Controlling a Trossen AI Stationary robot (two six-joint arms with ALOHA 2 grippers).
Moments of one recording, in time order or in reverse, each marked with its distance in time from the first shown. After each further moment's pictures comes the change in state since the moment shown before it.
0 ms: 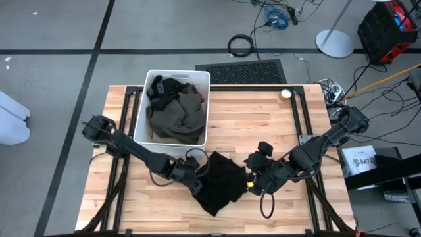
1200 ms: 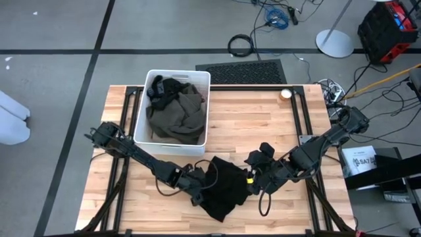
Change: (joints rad) left arm -0.065 0.179 0.097 0.006 0.043 0.216; right arm 0.001 0.004 0.000 0.002 0.000 0.141
